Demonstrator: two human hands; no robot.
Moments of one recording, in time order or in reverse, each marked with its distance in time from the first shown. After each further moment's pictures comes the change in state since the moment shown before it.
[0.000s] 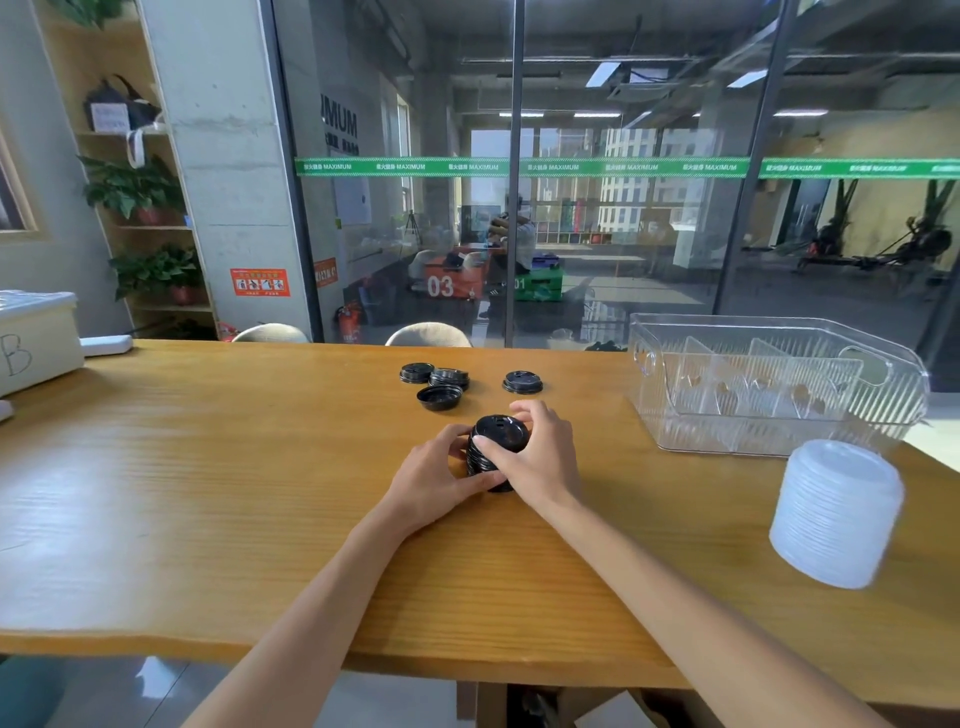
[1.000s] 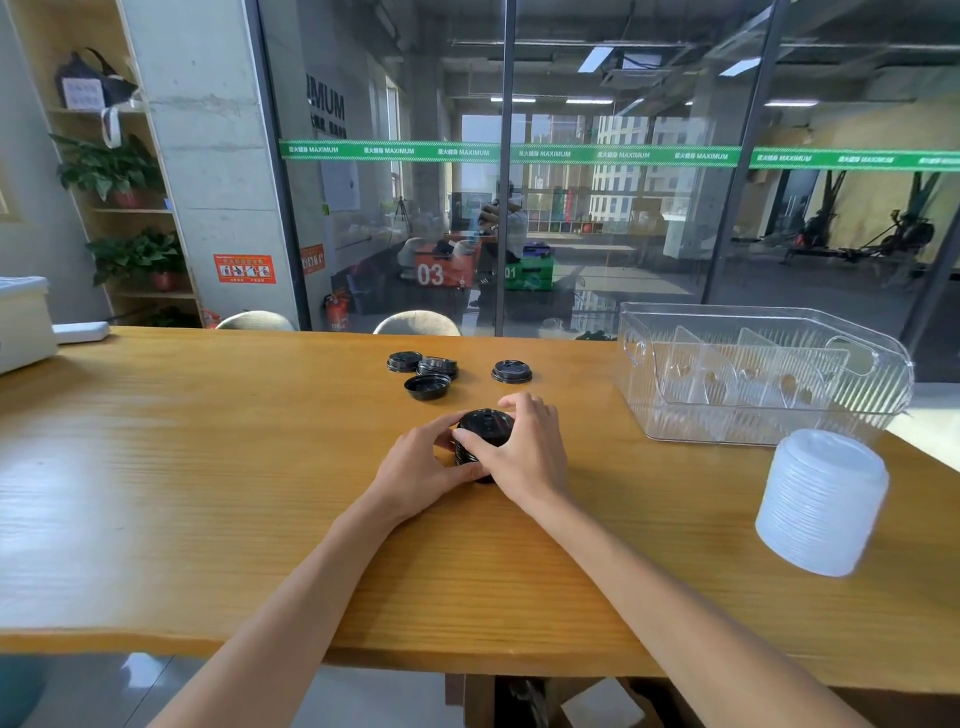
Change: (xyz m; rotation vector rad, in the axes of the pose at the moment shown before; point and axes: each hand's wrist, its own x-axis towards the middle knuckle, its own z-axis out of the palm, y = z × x) left_hand 0.004 -0.006 0.002 -0.009 0.008 0.028; right_hand -0.003 -0.001 0.004 -0.190 0.028 -0.020
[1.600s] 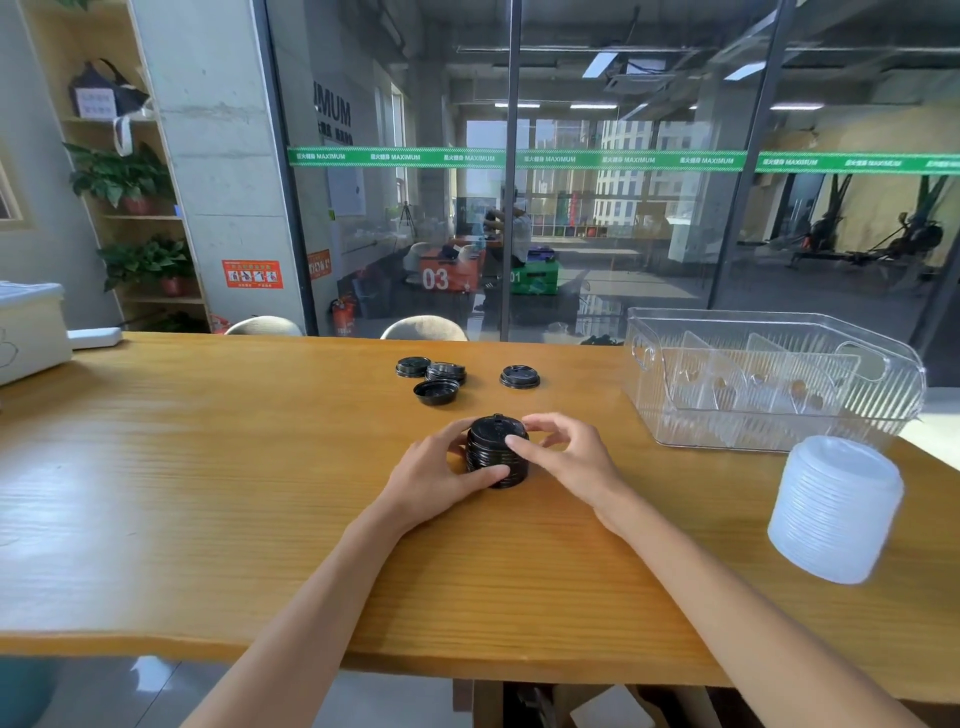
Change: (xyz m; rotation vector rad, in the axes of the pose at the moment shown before) left_hand -0.004 0.004 -0.001 -0.017 -0.047 -0.017; right_hand 0.014 0.049 -0.033 0.418 -0.288 0.139
